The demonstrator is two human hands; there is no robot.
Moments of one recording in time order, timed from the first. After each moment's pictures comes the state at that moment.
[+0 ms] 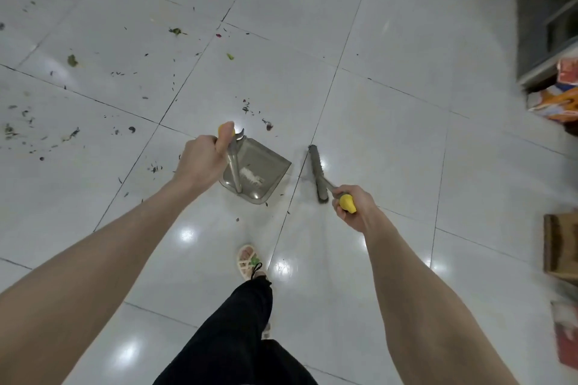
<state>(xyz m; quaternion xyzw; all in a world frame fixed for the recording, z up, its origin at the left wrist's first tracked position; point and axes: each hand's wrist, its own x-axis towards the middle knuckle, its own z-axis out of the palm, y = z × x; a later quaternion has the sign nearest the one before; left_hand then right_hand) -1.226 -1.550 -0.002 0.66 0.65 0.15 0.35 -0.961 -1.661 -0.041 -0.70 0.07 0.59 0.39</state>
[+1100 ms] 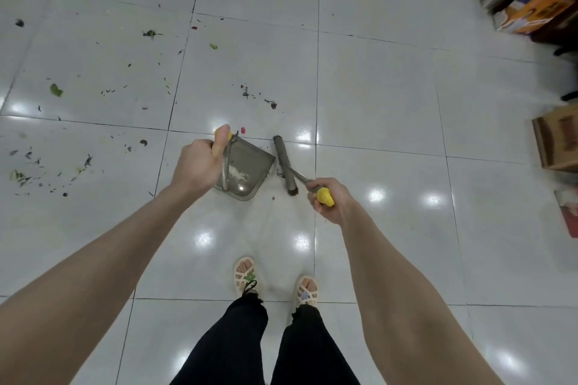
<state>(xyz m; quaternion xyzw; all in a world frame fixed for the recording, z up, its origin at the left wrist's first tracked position) -1.424 -1.547 0.010 0.72 0.57 0.08 0.38 -1.225 -1.692 -0.047 -0.62 0.17 0.61 0.46</state>
